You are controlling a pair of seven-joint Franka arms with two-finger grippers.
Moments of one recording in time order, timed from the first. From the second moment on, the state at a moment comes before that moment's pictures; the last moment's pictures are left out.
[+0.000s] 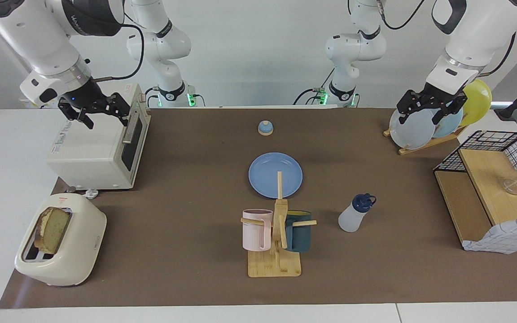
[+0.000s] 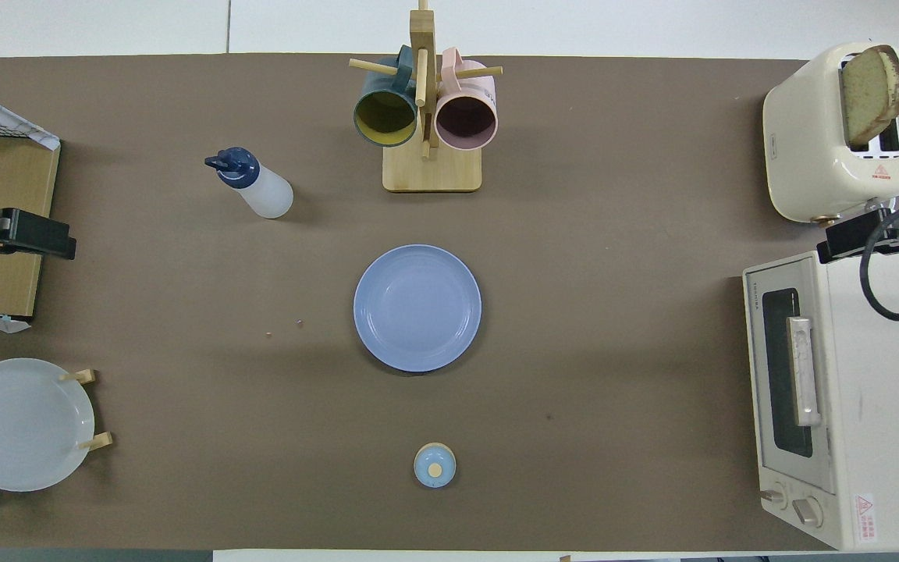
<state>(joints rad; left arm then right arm) -0.07 -0.03 -0.01 -1.61 0.00 1.57 0.04 0.11 0.01 -0.17 -1.60 0.05 1.52 -0.09</state>
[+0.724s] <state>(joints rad) -0.07 -0.03 -0.01 -1.61 0.00 1.56 0.04 0.11 0.02 -0.18 -1.60 0.02 1.75 -0.14</state>
